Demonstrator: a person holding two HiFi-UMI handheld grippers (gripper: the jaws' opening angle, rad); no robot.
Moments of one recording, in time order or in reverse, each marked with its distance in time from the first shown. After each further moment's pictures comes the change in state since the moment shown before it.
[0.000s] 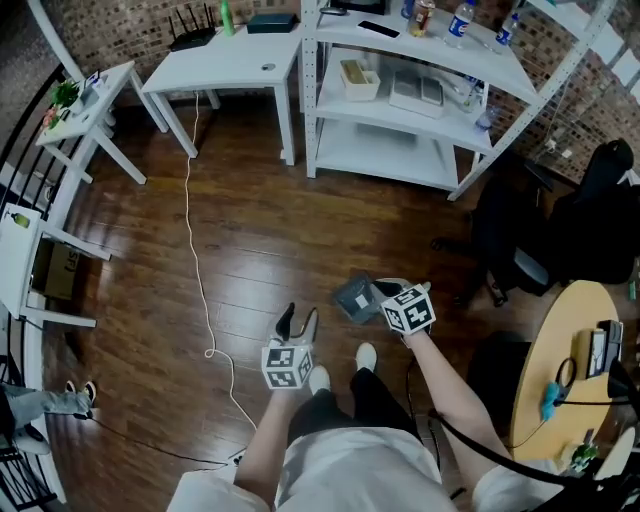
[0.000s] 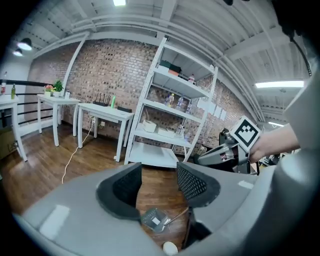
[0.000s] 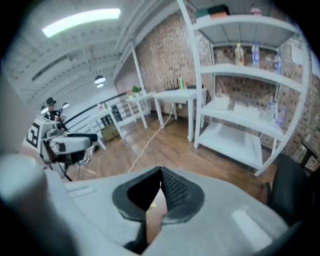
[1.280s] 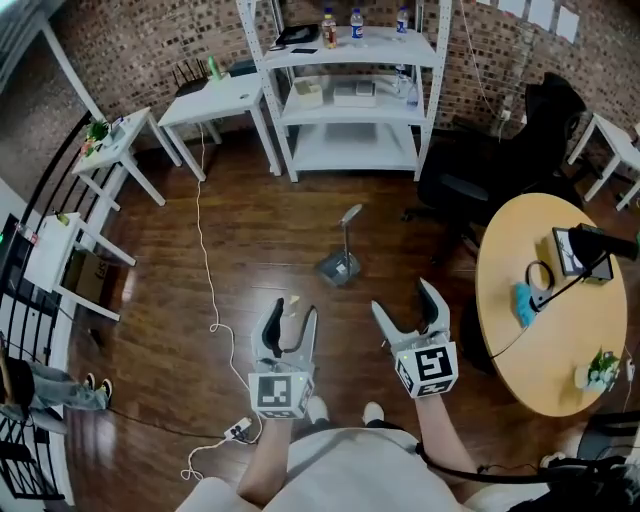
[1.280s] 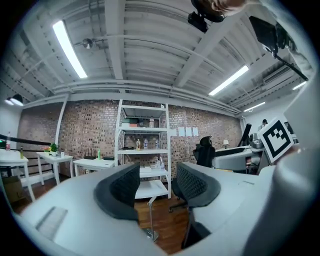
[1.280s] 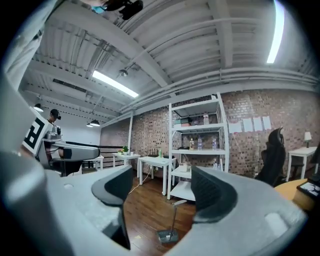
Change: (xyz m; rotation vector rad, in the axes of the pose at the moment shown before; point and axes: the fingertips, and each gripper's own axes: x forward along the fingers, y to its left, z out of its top) left arm -0.375 -0.386 -0.009 0.346 -0.407 -0.041; right arm -0.527 0.180 -0.188 -0.040 -0.778 -0.364
